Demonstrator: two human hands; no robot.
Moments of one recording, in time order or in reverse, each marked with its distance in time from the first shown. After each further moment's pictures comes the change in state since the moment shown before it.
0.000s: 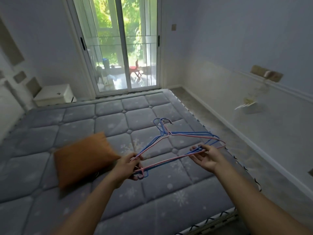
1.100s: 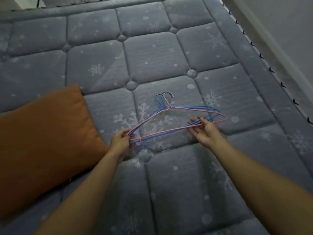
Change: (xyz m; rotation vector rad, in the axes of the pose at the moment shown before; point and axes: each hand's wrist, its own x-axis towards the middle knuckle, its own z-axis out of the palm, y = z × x) left_hand 0.527 -0.285 -0.068 -0.221 0.374 -0.469; right_hand 0.633 0.109 0.111 -0.052 0.183 0.131
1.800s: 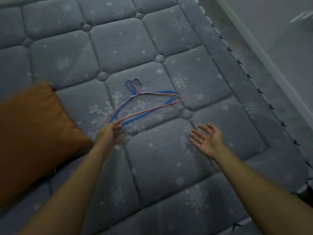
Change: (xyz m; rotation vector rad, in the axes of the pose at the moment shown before) left_hand -0.080 0.017 0.030 -0.125 -0.169 -0.146; right_hand -0.101 -0.005 -0.165 0.072 0.070 0.079
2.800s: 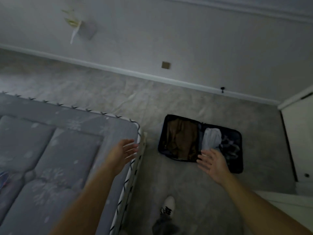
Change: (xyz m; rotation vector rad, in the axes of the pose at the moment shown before) left_hand -0.422 -0.253 0.557 0.632 -0.807 -0.146; right_hand -0.362 0.018 -0.687 0.625 0.493 -0.228
